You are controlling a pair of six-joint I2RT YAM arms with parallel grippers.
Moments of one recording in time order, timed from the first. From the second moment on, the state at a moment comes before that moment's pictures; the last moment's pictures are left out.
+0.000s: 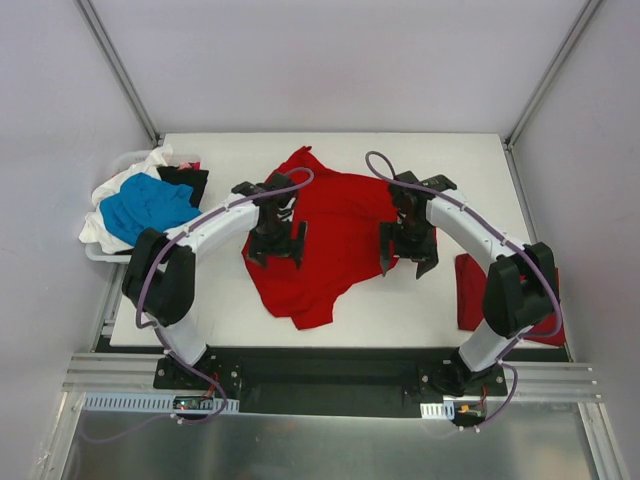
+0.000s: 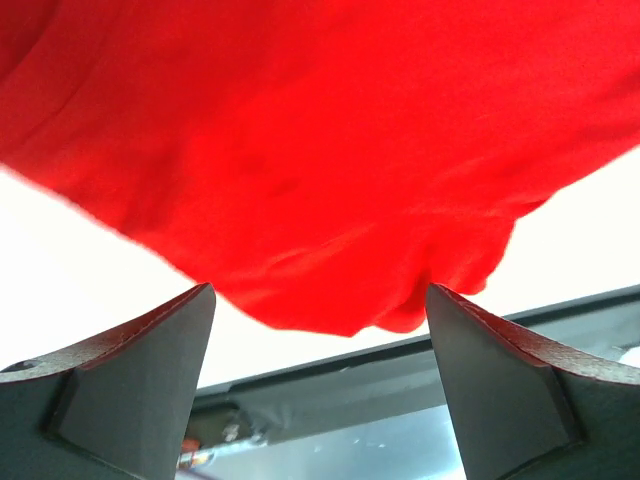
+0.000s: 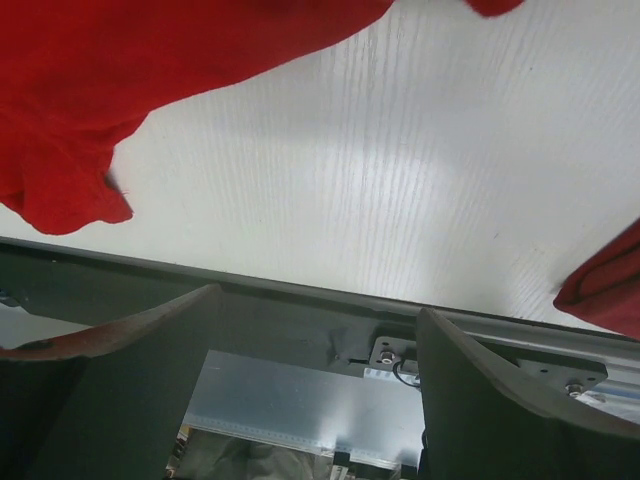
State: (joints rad) left arm -0.53 1.75 1.34 -0.96 0.15 -0.43; right arm 0.46 1.65 1.35 -1.26 -0.07 0.45
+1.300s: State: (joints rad) left arm -0.21 1.87 1.23 -0.70 -0.04 -0.46; right arm 0.46 1.72 1.42 -1.24 -0.06 0.47
